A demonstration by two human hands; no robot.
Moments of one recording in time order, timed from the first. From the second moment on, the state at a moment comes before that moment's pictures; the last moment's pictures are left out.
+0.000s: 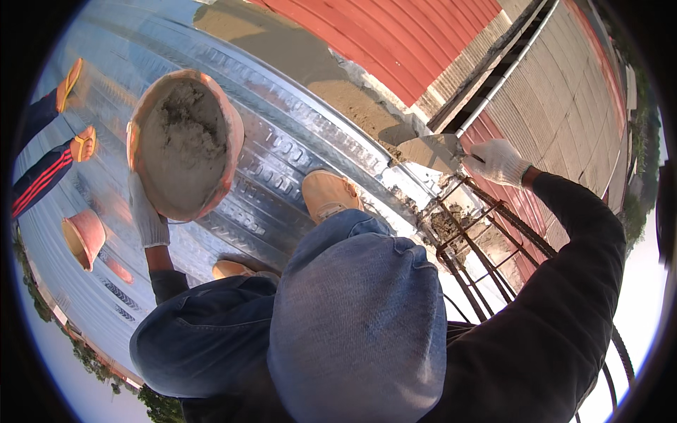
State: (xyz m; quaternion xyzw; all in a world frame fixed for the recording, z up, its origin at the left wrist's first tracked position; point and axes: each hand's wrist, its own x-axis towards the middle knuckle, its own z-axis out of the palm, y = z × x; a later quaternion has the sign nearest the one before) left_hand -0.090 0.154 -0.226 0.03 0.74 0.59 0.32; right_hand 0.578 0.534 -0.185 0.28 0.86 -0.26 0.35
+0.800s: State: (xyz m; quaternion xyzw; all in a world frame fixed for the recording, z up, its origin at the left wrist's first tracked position) left_hand -0.092 0.153 -0.220 0.03 0.75 0.57 0.34; right_hand 0.519 0.523 -0.173 0.24 0.89 -0.23 0.32
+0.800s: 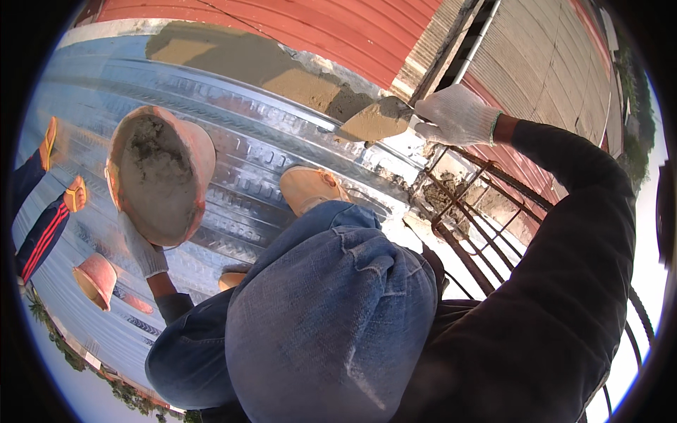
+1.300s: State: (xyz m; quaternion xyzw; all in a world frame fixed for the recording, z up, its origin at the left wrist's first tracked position) left_hand -0.086 0.160 -0.219 0.02 0.76 0.57 0.33; right_hand 0.514 0.489 -0.153 0.07 0.89 -0.01 0.45
